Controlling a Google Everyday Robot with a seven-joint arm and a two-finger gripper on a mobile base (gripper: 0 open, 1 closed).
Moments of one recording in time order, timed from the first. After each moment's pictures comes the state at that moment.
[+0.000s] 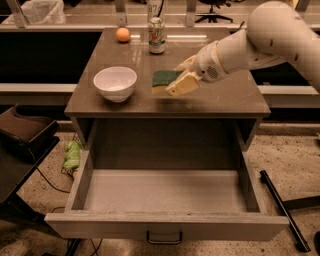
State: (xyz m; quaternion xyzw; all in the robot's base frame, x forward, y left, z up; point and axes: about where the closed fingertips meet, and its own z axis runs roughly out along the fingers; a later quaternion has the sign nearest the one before) arm 0.650 -0.057 0.881 -0.54 0.71 0.21 0.39
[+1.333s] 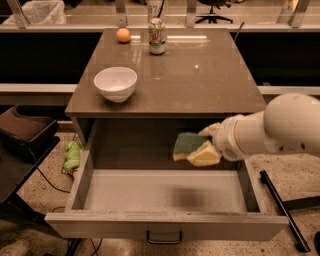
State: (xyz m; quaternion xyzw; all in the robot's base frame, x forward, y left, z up) arm 0.506 -0.114 0.779 -0.49 0.79 0.10 0.35
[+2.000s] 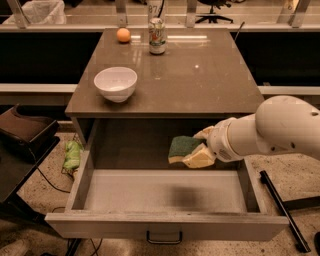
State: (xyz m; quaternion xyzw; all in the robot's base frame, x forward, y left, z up) arm 0.504 -0.105 0.763 -0.50 0.79 0.11 0.34
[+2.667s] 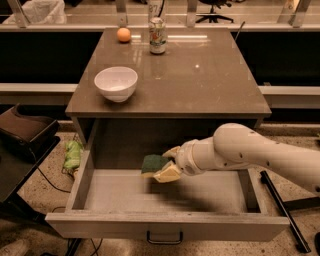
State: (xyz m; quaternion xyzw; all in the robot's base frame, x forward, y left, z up) arm 0.523 -0.022 0.661 -0.51 0.76 0.21 0.34
